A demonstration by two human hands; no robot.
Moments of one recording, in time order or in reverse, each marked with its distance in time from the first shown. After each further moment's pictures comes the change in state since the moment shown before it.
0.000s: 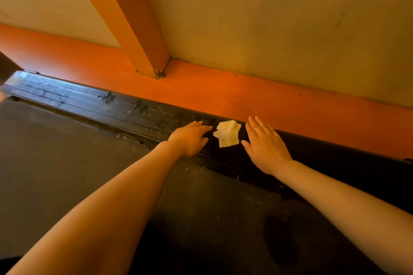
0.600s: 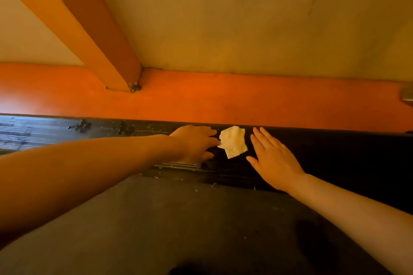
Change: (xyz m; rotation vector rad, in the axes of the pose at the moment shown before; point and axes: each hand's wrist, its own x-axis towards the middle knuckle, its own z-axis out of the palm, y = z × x) left_hand 0.035 -0.020 -0.041 0.574 -0.153 0.531; right_hand 0.002 -0.030 0.022 0.031 -0.045 0.206
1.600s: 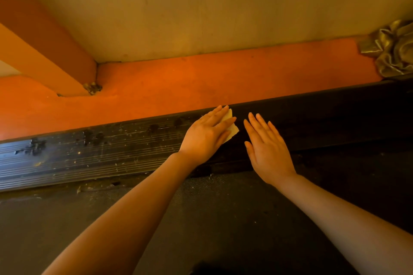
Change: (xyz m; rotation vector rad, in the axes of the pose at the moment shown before) left_hand 0.077 0.023 0.075 -0.356 0.717 0.177; right_hand -0.007 -0.019 0.075 0.147 0.383 0.215
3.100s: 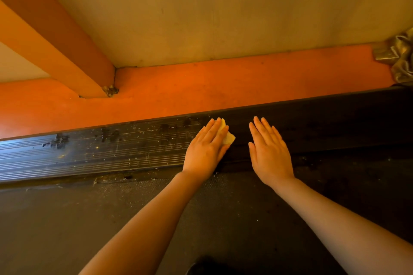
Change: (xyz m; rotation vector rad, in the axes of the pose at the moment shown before) left_hand -0.041 0.016 0.015 0.135 0.024 -0.218; right_hand -0.004 -0.009 0.004 0.038 0.050 0.059
